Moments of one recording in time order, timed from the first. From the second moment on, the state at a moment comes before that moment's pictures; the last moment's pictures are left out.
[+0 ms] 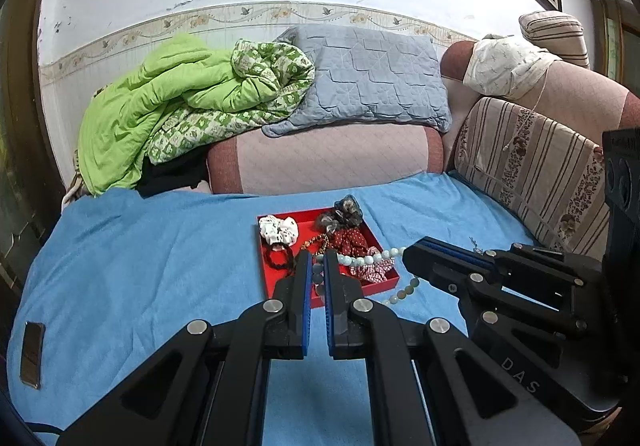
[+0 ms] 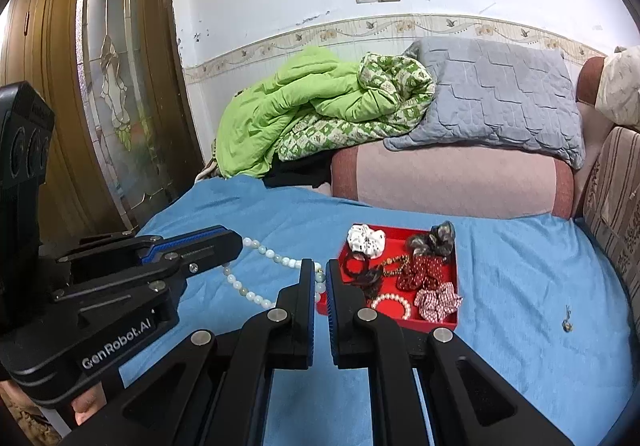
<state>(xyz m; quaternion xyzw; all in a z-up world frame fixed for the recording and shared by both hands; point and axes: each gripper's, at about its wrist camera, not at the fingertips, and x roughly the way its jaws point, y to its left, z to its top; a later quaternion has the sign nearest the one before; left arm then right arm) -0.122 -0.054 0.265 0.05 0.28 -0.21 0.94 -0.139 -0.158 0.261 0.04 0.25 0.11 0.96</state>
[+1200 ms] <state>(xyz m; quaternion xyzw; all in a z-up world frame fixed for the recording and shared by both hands) -0.046 -0.101 0.221 0.07 0.32 -0.22 0.92 -0.071 -0.210 0.210 0.09 0.31 0.08 0.94</state>
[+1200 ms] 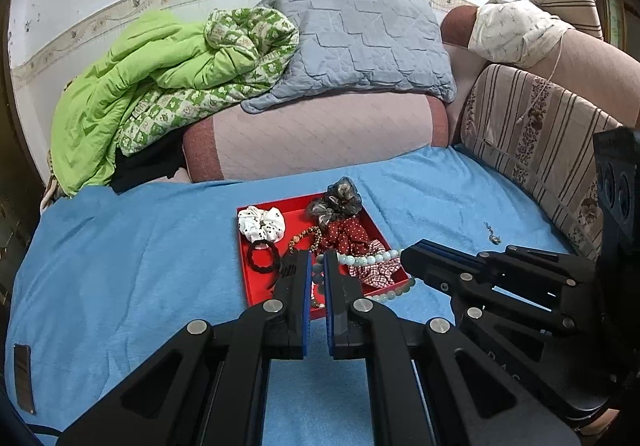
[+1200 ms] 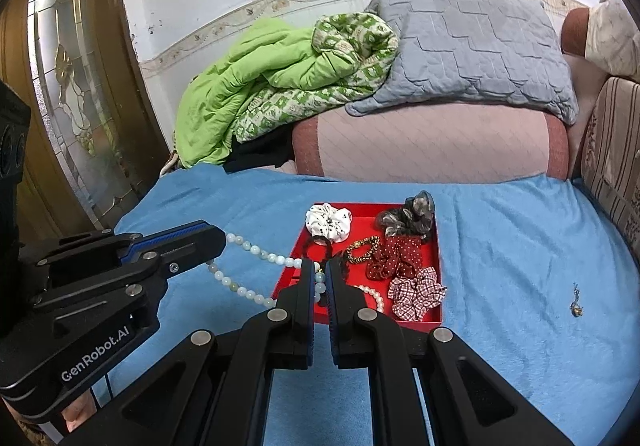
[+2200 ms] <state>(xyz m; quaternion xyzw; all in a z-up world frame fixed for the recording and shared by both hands) 0.116 -0.134 0.084 0.03 0.45 -0.20 0.87 0.071 -0.241 0.099 0.14 0.40 0.07 0.90</state>
